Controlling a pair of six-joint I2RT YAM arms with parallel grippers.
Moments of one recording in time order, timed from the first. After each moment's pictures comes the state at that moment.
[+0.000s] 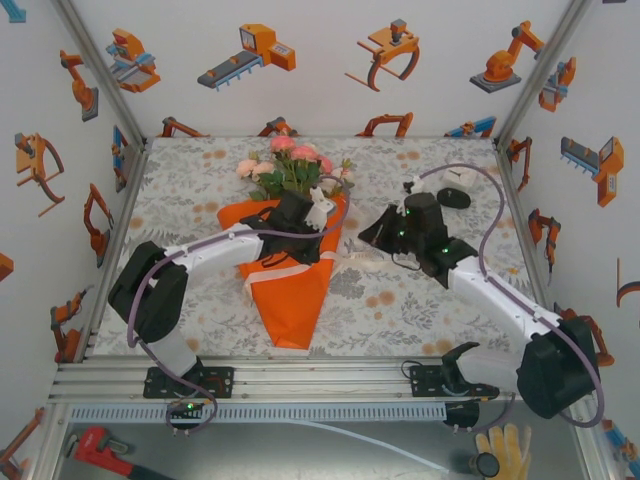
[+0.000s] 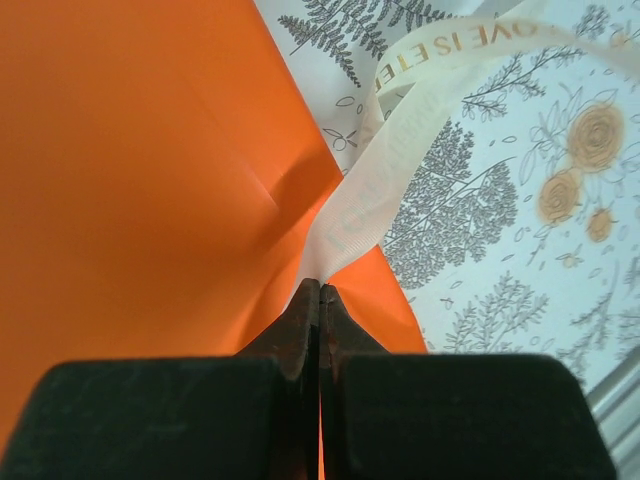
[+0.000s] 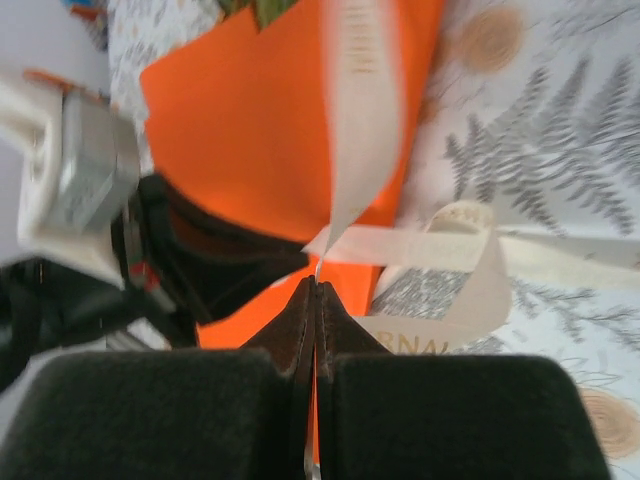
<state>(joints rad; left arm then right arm) -0.77 1.69 1.12 -0.30 0.19 -0.12 0.52 1.17 0.77 -0.11 -0.21 0.81</state>
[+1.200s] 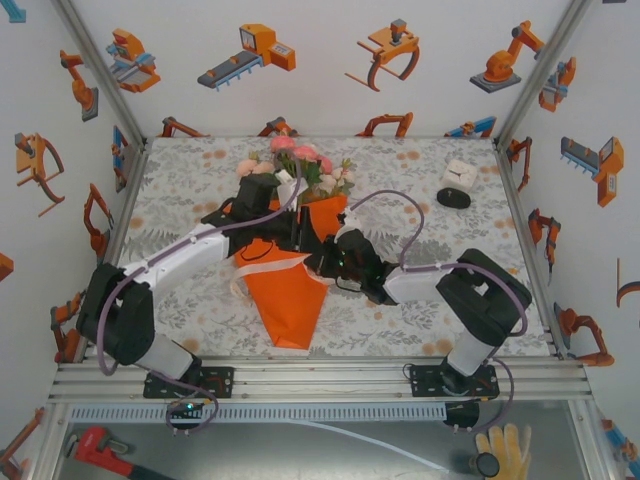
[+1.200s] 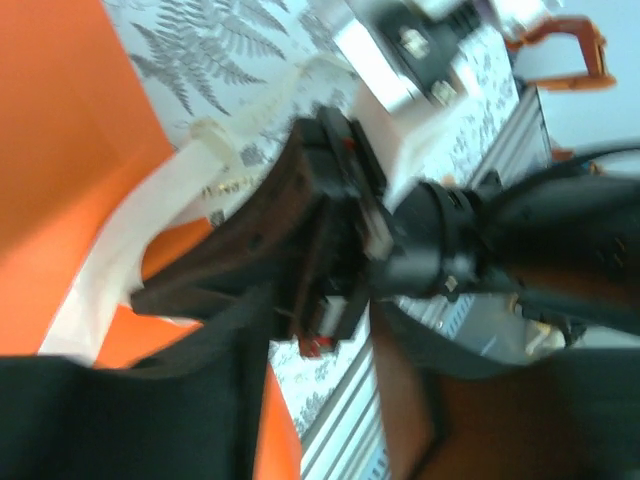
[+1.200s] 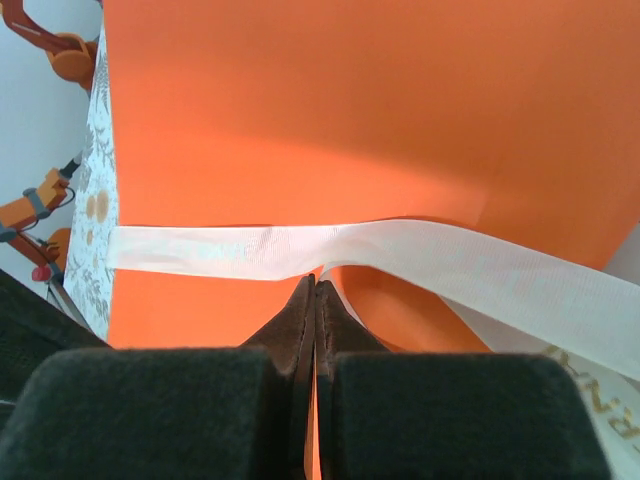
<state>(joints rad) -0.62 1.48 1.05 -0.24 0.62 -0.41 0.84 1.68 0.67 0.59 -0.01 0.84</state>
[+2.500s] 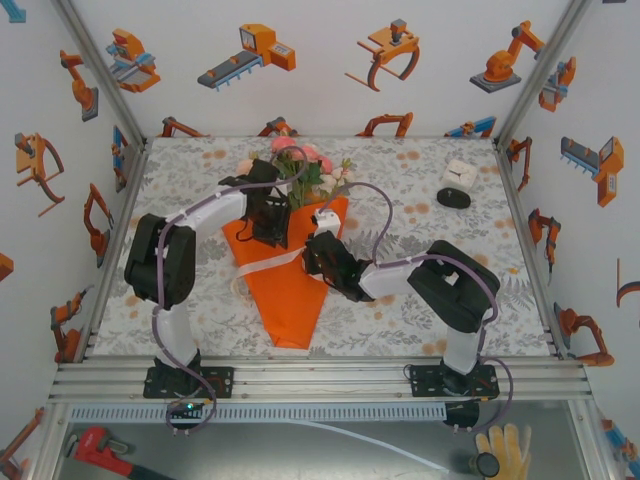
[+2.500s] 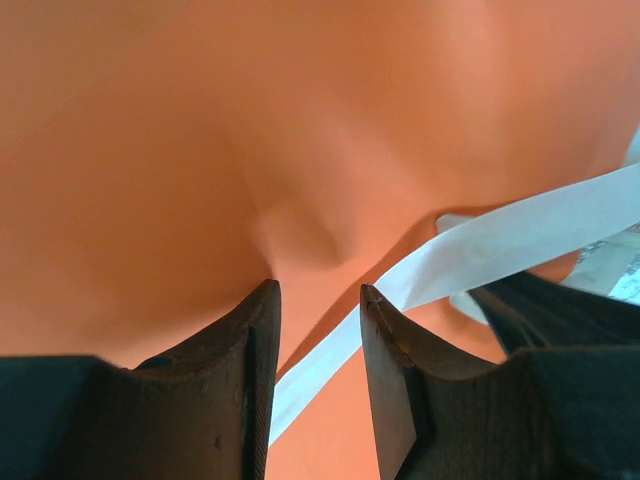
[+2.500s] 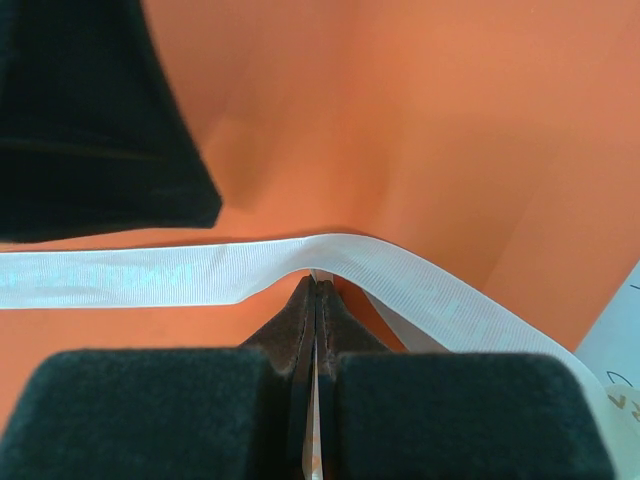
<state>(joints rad) -0.49 1.93 1.40 -0.69 0.22 -0.19 0.93 1.85 0.84 0.50 0.30 0.52</state>
